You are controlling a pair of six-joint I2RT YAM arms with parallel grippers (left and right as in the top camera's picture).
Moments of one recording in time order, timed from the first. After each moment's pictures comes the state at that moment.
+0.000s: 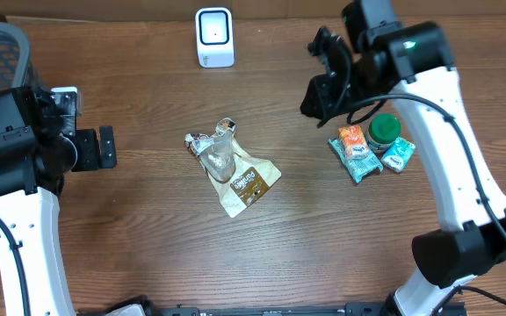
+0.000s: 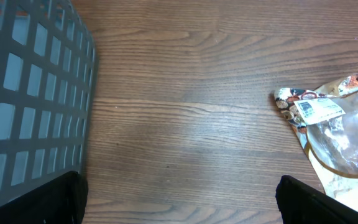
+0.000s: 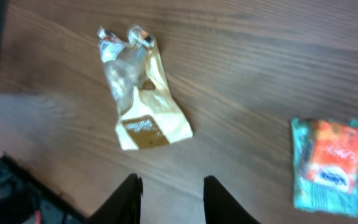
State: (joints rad) left arm 0.32 1.29 1.32 -1.02 0.11 0.20; right arm 0.31 1.85 1.98 -1.40 -0.36 -0.01
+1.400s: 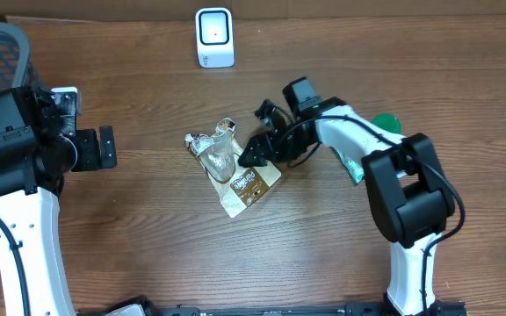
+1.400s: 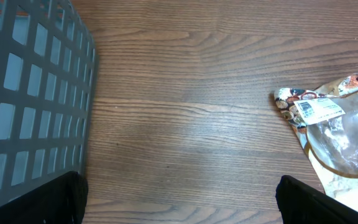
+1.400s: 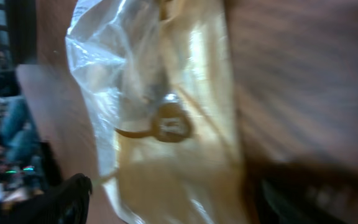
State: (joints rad) left arm 0.32 1.29 1.32 -1.02 0.11 0.20; right arm 0.43 2.15 1.42 -0.61 -0.78 0.09
